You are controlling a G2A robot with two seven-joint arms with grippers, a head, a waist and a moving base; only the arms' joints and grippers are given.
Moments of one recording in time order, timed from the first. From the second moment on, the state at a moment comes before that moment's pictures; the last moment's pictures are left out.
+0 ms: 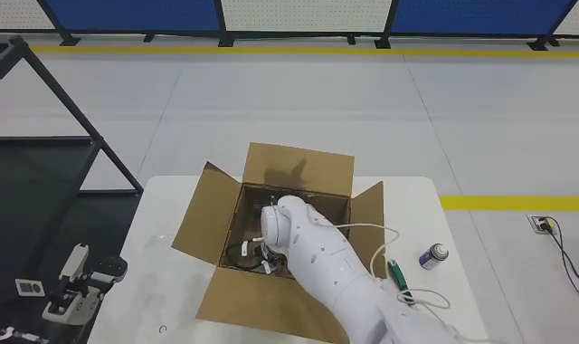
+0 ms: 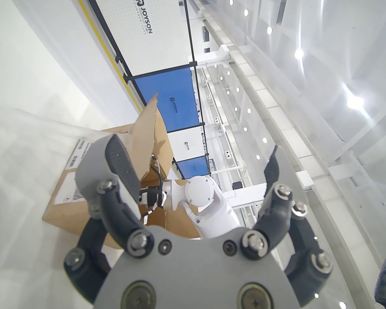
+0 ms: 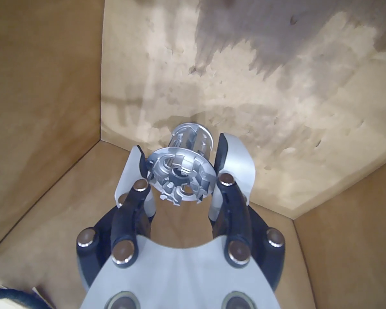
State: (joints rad) left arm 1.70 -1.24 -2.01 -2.05 -0.40 -0.16 -0.41; right arm -0.06 -1.97 0.52 -0.17 -0.46 0.27 1.02
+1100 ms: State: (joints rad) left arm 1.77 -1.25 -1.93 -2.13 -0.31 -0.22 -0.36; right arm -0.11 -1.84 0.63 -0.47 -0.56 0.39 0.86
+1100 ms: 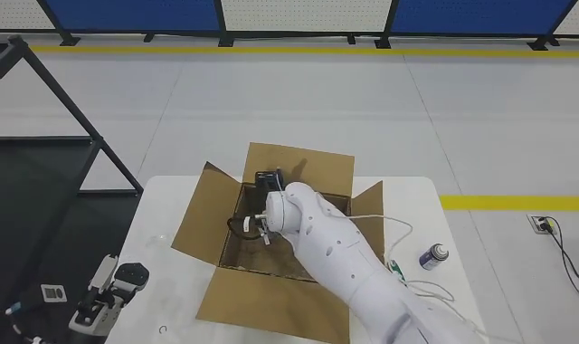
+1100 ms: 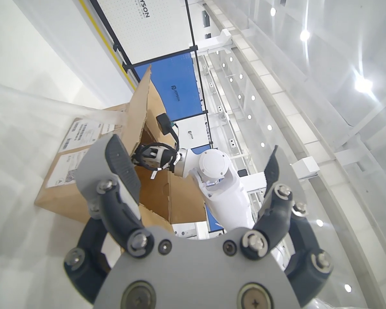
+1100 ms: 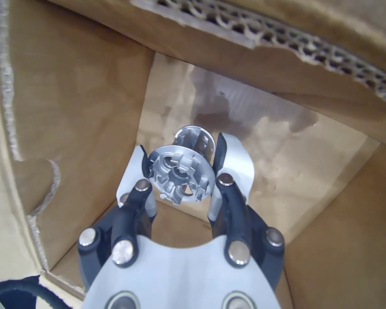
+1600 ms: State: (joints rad) left arm 1.81 -1.26 -1.93 -2.15 -0.31 -0.24 -0.30; right arm -0.69 -1.54 0.96 -1.60 -1.12 0.49 1.20
